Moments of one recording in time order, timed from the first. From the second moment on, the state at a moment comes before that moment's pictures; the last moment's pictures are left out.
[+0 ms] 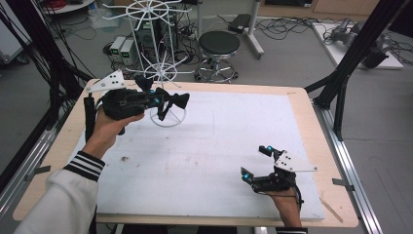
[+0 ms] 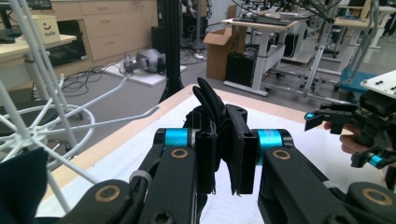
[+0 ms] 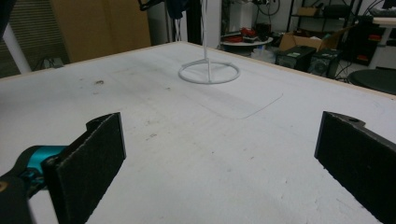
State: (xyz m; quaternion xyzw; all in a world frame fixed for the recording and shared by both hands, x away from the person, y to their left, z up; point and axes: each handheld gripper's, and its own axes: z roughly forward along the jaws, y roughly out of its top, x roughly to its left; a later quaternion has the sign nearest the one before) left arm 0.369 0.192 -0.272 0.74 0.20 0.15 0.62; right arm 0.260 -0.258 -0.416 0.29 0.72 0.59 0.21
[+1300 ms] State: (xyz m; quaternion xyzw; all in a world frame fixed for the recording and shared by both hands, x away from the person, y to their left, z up) left arm 0.396 0.221 -0.267 0.74 0.25 0.19 0.59; right arm 0.252 -0.258 -0.442 0.30 0.66 0.62 0.28
